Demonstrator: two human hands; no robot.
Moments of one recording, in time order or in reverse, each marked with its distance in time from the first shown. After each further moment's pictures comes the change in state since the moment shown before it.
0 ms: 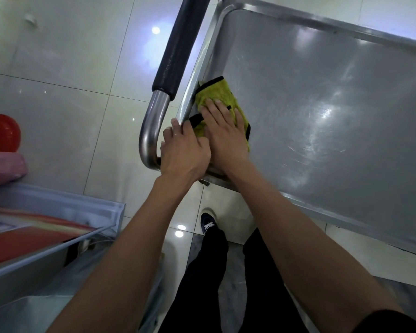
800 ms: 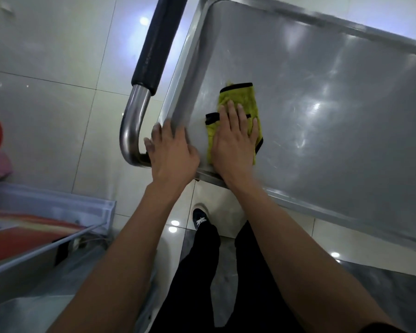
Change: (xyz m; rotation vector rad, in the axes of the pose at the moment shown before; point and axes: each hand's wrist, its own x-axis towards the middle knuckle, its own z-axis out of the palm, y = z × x) left_hand -0.009 0.001 0.010 0.084 0.078 0.030; right_hand -0.033 0.019 0.003 -0.026 0.151 0.309
